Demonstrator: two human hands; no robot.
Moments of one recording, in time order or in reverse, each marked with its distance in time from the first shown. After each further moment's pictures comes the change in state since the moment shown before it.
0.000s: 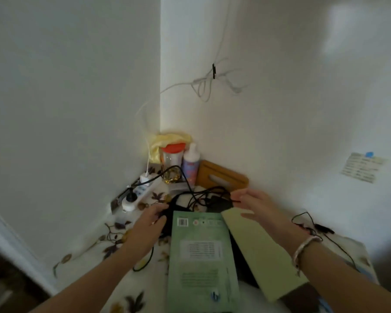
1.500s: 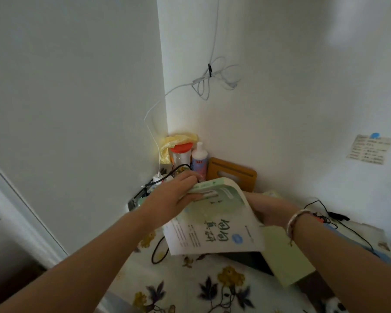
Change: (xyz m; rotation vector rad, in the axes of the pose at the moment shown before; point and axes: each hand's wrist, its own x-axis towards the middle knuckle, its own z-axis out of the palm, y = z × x) left_hand -0.006 0.078 -0.019 0.737 -0.242 0.852; right_hand 0.011 0.017 0.009 0.101 -0.431 0.239
